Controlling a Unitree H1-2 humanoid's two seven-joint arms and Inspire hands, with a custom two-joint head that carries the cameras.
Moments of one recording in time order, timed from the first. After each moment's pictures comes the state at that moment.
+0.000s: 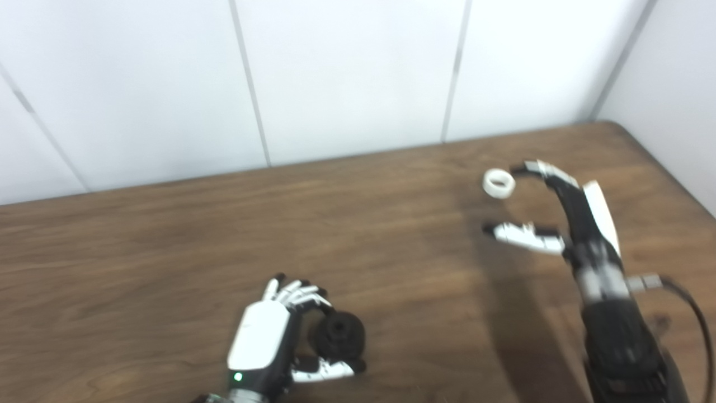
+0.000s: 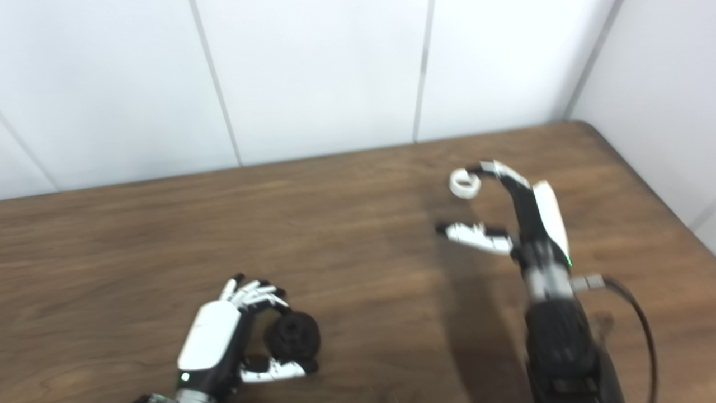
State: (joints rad) left arm 0.06 0.15 -0.44 -0.16 0.88 0.04 0.06; right arm -0.04 -0.24 -0.14 -0.44 -0.41 0.36 -0.04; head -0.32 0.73
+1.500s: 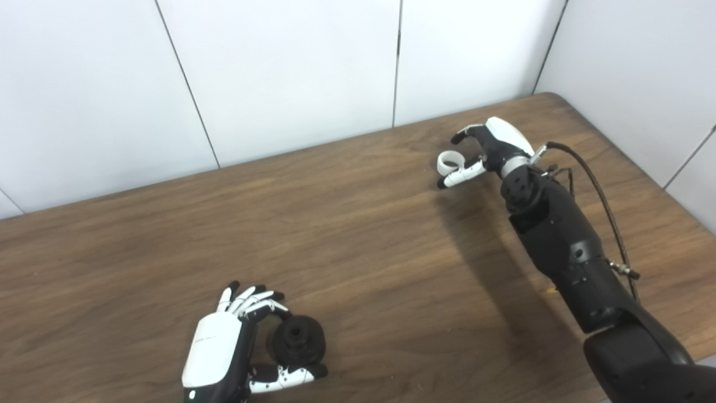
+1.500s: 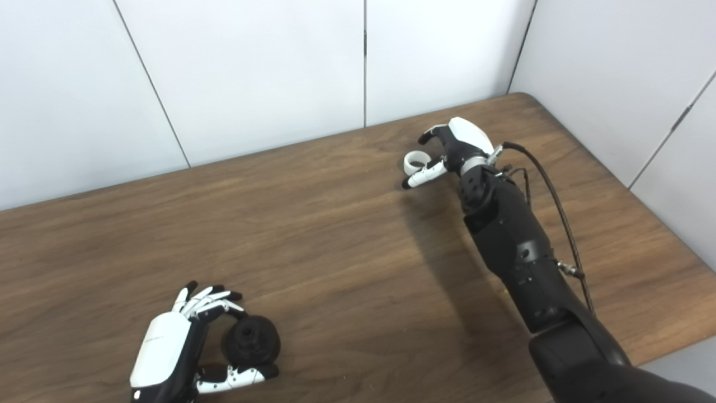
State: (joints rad) left arm 0.08 0.18 -0.39 -0.18 0.85 -0.01 0.03; right arm -0.49 -0.44 0.03 0.27 -0.72 0.47 0.20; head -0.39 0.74
